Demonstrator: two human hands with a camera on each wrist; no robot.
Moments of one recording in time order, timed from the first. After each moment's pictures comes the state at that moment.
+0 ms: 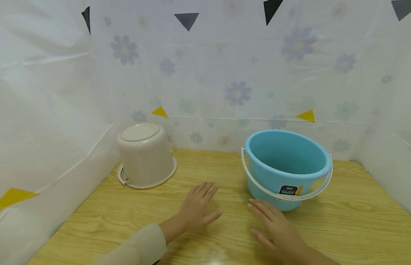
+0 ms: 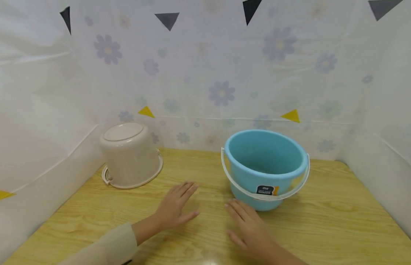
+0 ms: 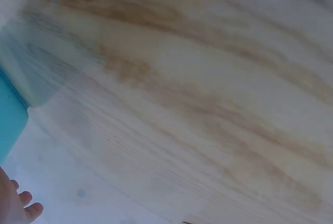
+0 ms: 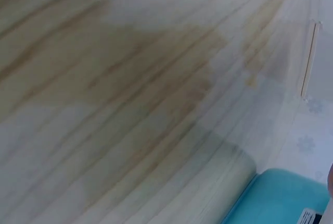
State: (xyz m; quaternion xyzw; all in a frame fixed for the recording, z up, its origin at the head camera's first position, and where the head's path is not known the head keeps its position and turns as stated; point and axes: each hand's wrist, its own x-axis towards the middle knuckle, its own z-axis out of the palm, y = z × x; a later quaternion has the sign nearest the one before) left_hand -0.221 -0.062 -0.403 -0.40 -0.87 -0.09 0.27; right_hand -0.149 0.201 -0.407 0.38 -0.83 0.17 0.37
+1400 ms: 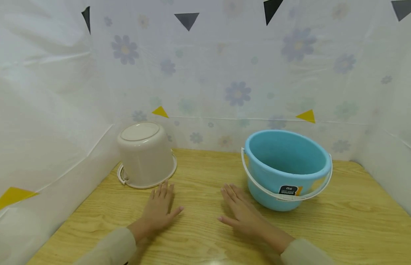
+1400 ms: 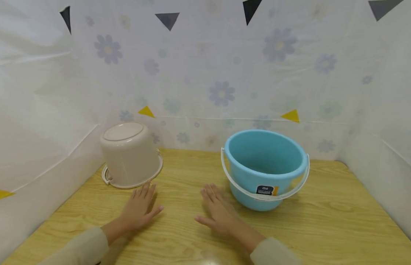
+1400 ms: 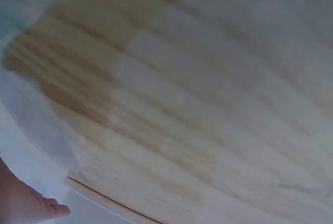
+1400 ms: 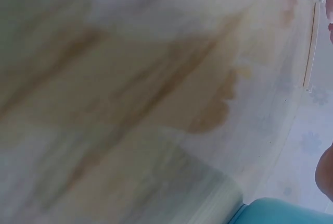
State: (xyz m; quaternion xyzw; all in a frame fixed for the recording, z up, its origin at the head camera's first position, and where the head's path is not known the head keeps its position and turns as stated) left_hand -0.229 -0.159 -0.425 -0.21 -0.97 -0.11 0.09; right_hand -0.199 0.141 -0.414 0.30 -0.93 0.18 0.10
